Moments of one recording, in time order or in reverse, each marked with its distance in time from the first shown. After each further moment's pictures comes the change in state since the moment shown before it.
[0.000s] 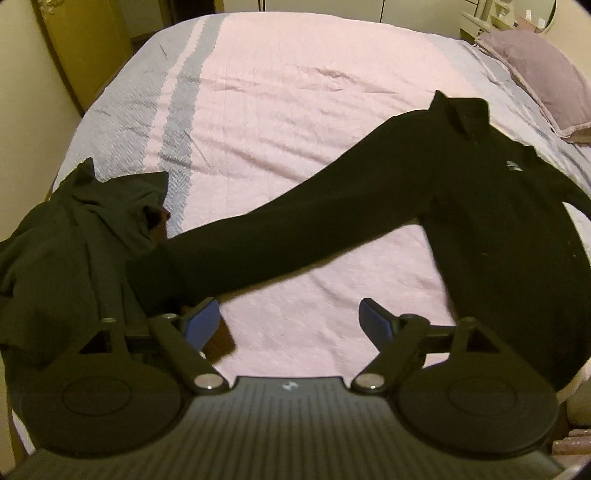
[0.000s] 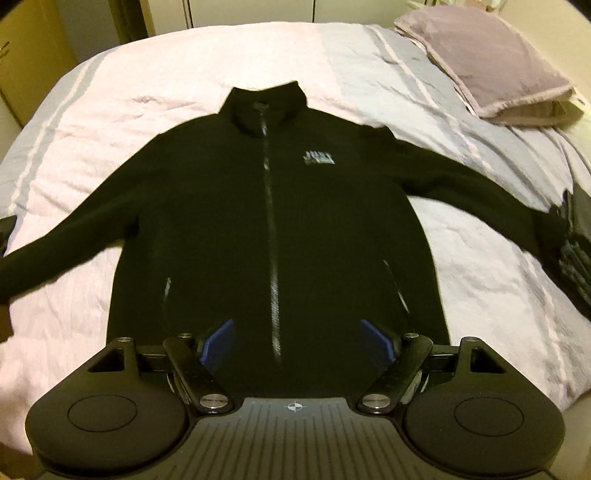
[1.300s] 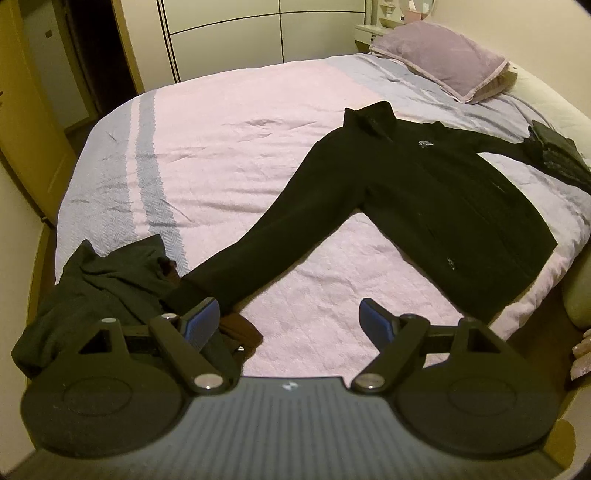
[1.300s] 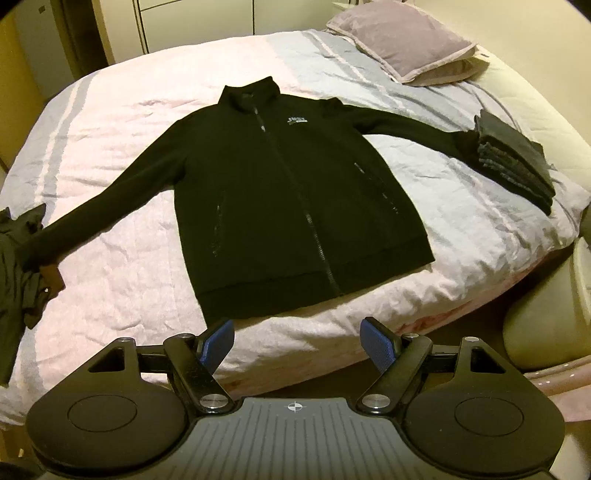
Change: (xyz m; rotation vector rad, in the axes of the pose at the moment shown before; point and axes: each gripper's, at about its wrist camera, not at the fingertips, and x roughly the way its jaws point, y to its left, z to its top) left arm -0.117 0.055 -0.061 0.331 -0.163 -0.150; right arm -0.187 0.142 -0.188 0.190 -0.050 -0.138
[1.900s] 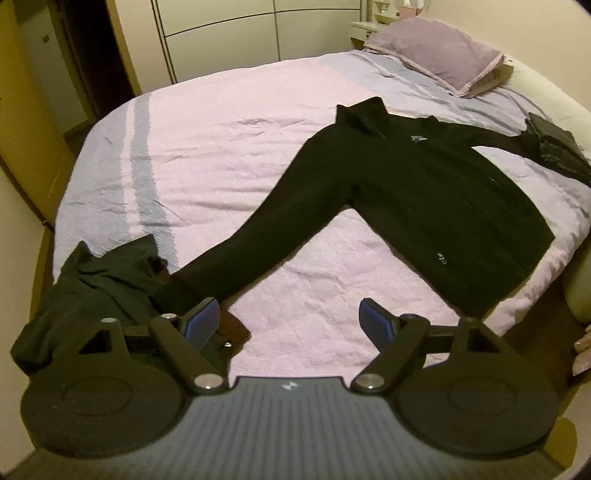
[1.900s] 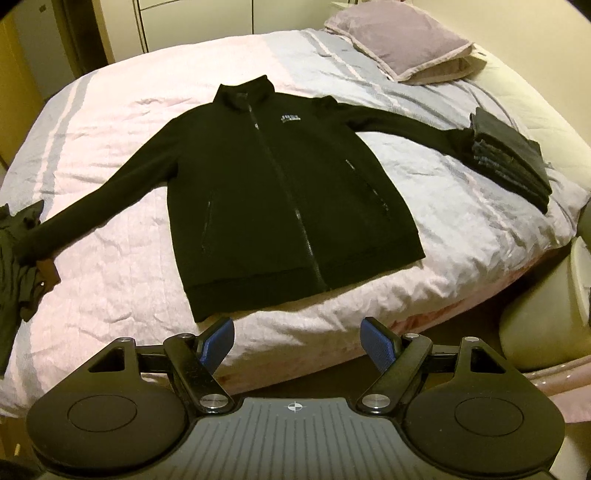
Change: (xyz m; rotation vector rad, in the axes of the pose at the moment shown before) left arm -0.002 -0.029 -0.003 0.007 0.003 0.024; right arm 0.001 -0.023 -0.008 -0.004 0.008 0.012
